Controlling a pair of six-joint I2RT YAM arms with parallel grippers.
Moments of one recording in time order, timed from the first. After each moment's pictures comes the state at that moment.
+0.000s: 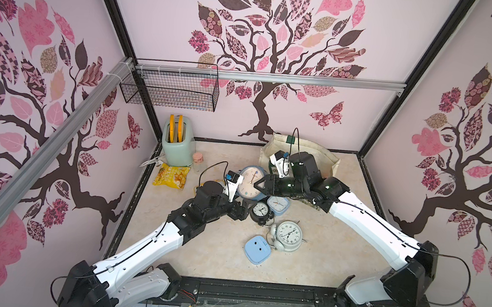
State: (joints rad) left arm -0.65 1.04 0.74 -0.11 0.18 -0.28; right arm 0.69 1.46 1.39 -0.55 -0.36 0.63
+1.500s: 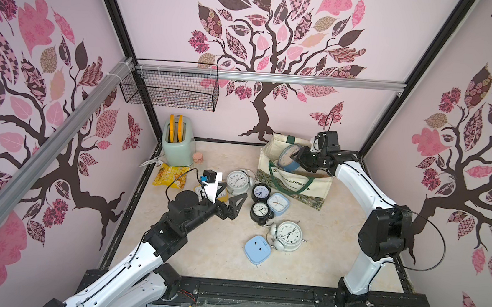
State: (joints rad) left arm -0.63 0.75 0.66 -0.03 0.10 -0.31; right arm 0.25 1.83 1.65 -0.56 -0.34 0.75
